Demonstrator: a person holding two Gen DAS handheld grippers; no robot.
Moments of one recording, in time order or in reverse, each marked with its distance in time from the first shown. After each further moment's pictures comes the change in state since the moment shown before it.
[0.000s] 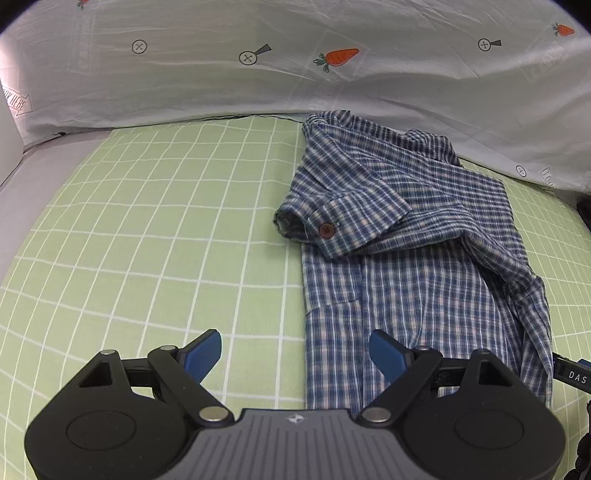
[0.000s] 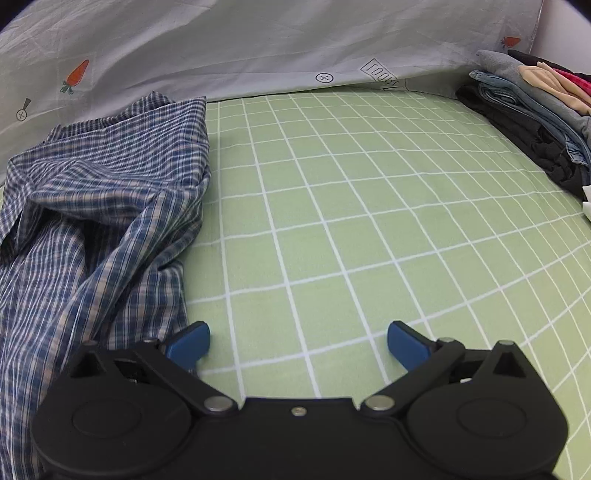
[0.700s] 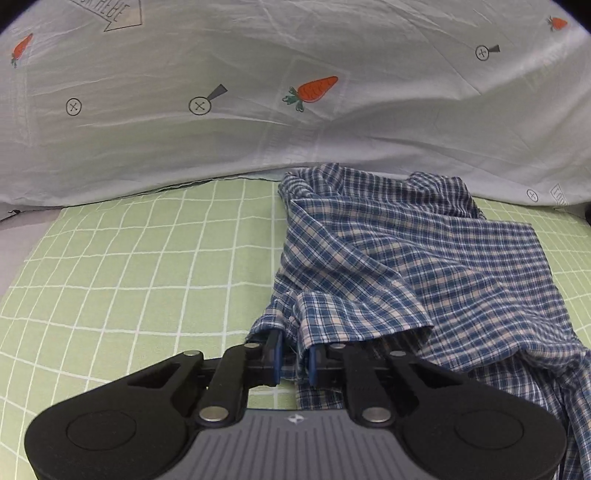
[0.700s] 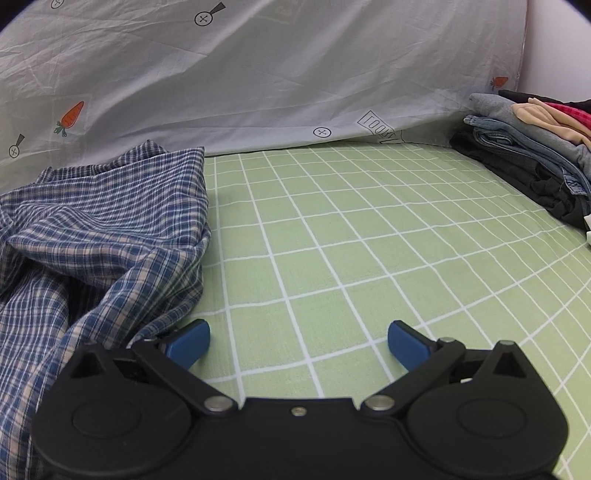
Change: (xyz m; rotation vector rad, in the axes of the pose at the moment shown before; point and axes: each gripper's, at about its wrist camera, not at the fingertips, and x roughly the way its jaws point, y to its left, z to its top) left arm 0.070 0.007 0.068 0.079 -0.170 -0.007; right arm 0.018 0.012 -0.001 0.015 -0.215 -0.024
